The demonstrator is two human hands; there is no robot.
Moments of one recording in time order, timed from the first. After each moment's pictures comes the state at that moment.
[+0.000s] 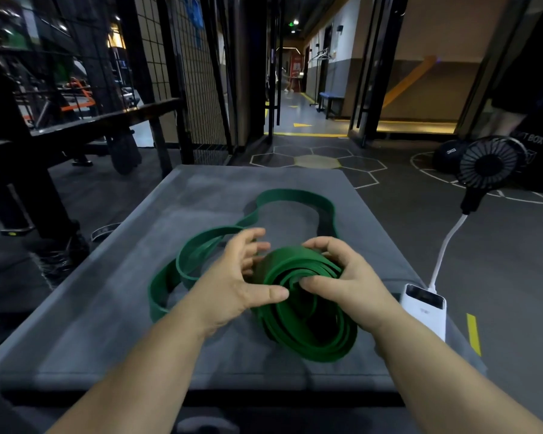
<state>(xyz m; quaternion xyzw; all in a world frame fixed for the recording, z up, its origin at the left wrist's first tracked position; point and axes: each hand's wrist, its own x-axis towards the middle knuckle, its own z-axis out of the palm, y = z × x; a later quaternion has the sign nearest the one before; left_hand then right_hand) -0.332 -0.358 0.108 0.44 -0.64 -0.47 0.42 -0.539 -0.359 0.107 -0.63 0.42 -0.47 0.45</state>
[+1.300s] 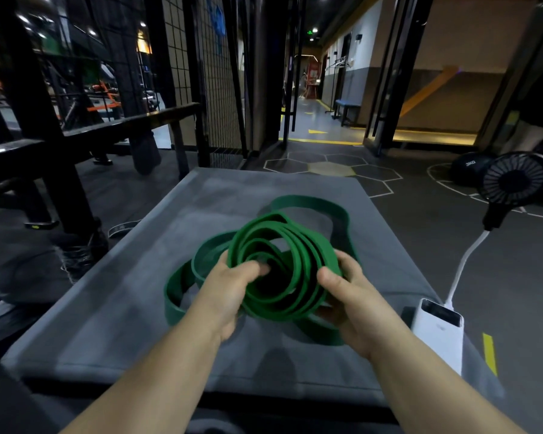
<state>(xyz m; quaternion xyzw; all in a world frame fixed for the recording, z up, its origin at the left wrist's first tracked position) -0.337 -0.358 0.108 0.50 -0.36 -0.55 0.57 -0.516 -0.357 0.096 -0.45 0.38 -0.49 0.64</state>
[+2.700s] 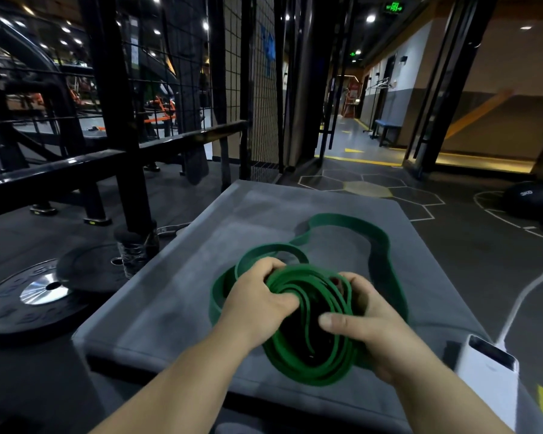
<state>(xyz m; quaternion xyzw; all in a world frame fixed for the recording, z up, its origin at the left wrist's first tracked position) -0.306 -0.328 0.119 0.61 -0.55 -0.32 0.48 -0.490 -0.347 0.111 -0.53 0.31 -0.43 0.67</state>
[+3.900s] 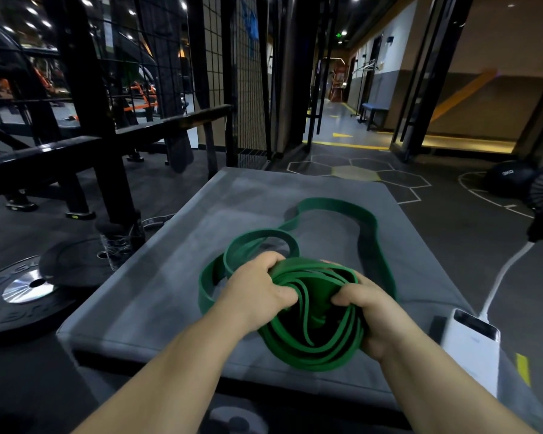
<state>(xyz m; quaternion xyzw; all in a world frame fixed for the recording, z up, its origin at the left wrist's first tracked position) -0.308 -0.342 0.109 0.60 -0.62 -0.34 0.37 -0.496 -0.359 0.095 -0.45 0.33 -0.42 0.71</state>
